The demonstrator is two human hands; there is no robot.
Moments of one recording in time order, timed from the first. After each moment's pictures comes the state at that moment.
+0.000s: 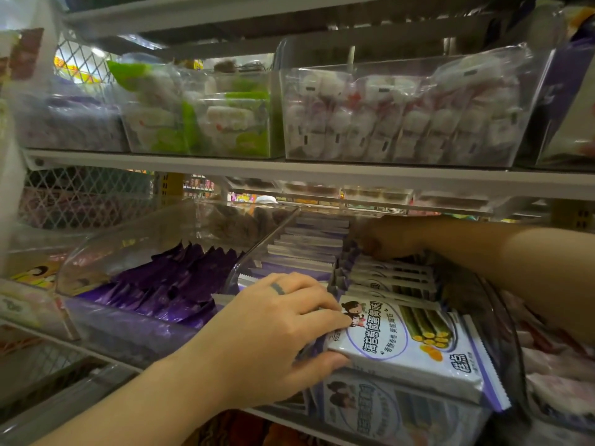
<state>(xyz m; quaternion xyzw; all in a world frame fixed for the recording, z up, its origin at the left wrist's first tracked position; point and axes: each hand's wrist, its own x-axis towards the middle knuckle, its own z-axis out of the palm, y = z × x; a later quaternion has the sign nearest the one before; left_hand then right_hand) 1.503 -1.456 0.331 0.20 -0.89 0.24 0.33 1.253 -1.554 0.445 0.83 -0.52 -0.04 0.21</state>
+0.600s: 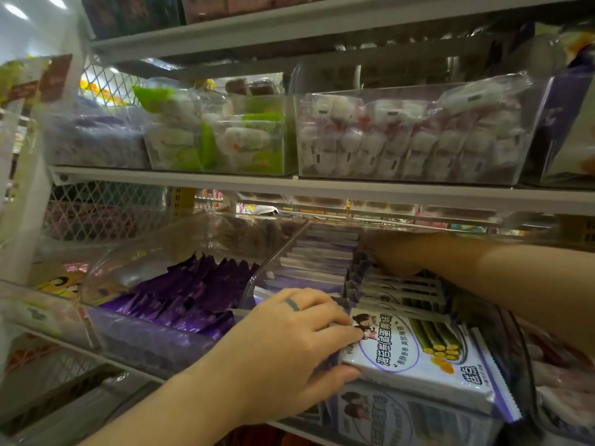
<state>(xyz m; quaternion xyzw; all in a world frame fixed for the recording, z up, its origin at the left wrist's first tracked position) 1.507 -1.448 0.332 0.21 -0.89 0.26 0.31 1.263 -1.564 0.439 0.75 -0.58 -0.14 0.28</state>
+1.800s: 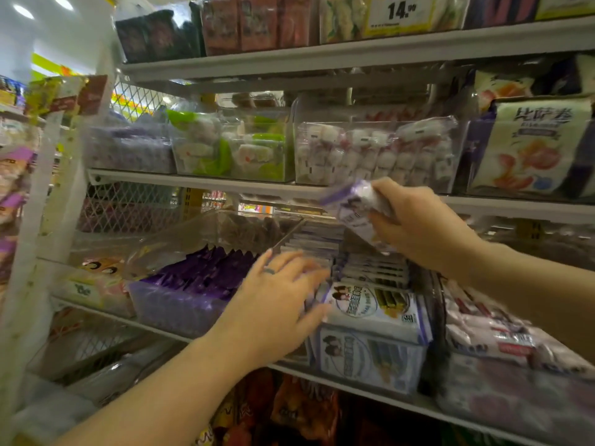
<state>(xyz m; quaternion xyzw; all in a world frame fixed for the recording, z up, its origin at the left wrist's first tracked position) 1.510 -1.403 0.334 0.36 -0.84 0.21 0.35 1.304 -1.366 0.446 0.77 -0.47 0.32 0.30</state>
